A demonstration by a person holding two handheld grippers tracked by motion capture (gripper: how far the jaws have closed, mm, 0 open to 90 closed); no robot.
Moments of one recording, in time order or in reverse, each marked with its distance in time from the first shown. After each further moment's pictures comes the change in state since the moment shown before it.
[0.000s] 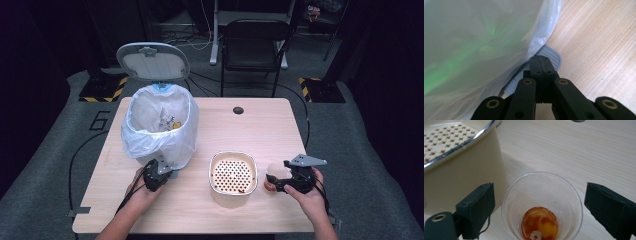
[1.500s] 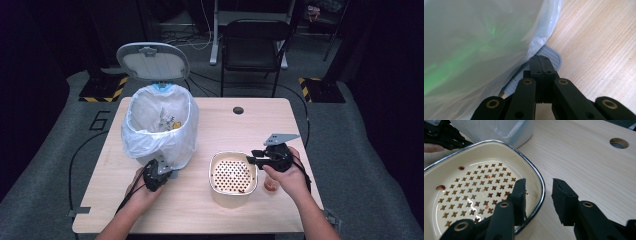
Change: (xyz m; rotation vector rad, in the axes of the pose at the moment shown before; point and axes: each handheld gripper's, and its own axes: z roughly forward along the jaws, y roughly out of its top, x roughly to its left) left arm 0.000 0.000 0.000 -0.001 0.002 0.004; right arm 0.031 0.081 0.027 0.059 0.165 -0.118
